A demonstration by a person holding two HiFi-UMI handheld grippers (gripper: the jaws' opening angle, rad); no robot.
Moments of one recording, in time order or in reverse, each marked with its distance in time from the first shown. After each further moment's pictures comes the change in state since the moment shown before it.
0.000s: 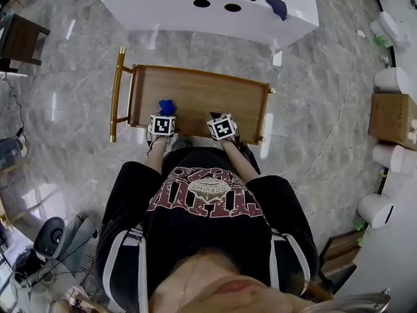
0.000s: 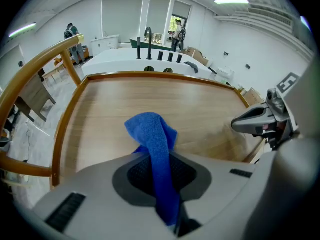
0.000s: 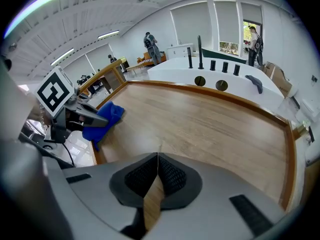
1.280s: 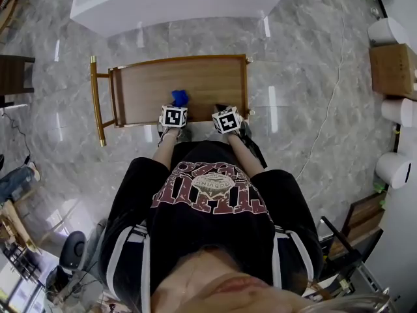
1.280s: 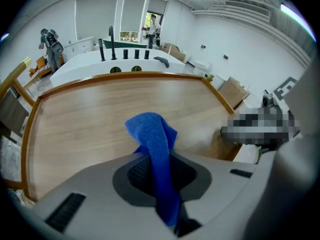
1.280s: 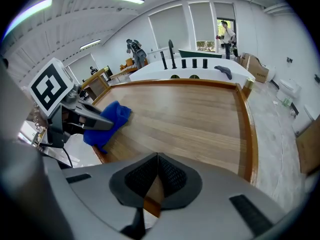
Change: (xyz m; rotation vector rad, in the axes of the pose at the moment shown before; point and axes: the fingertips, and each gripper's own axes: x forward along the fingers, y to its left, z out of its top) left arm 0.029 -0.152 0.003 0.184 0.029 -0.141; right arm -0.060 -0.061 -0.091 0.174 -0.045 -0.101
